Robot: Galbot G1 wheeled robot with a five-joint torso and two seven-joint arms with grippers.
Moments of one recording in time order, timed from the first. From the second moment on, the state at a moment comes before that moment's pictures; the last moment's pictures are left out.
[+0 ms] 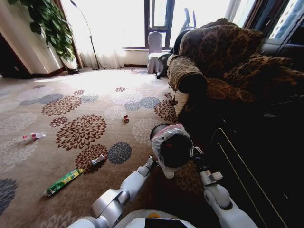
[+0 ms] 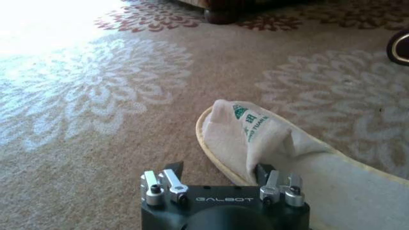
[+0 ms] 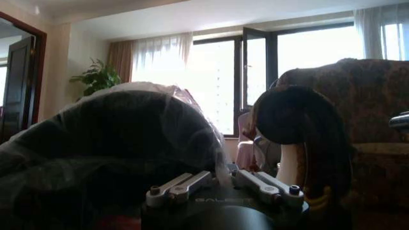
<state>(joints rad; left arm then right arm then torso) 0.63 -1.61 0.13 -0.47 -0.16 -0.14 0.03 -1.43 1.08 0.39 1.85 0.39 0.42 -0.02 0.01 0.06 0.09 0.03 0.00</state>
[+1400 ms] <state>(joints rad) 1.13 -1.29 -0.03 -1.37 -0.72 -0.02 -0.04 -1.26 1.07 0.40 1.73 0.43 0.41 -0.02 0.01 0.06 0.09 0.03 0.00</state>
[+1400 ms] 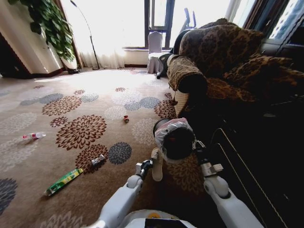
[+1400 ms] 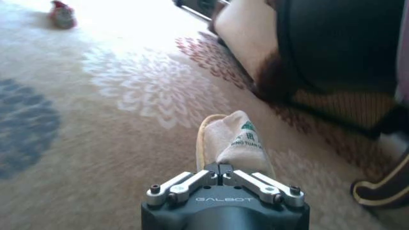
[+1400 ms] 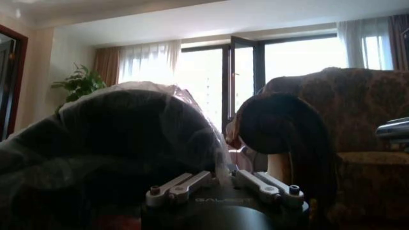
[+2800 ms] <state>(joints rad) 1.42 -1.20 -0.08 -2.11 -1.45 0.20 -0.19 -1.05 1.11 0.23 1.48 0.25 0.47 -0.02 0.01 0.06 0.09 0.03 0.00</state>
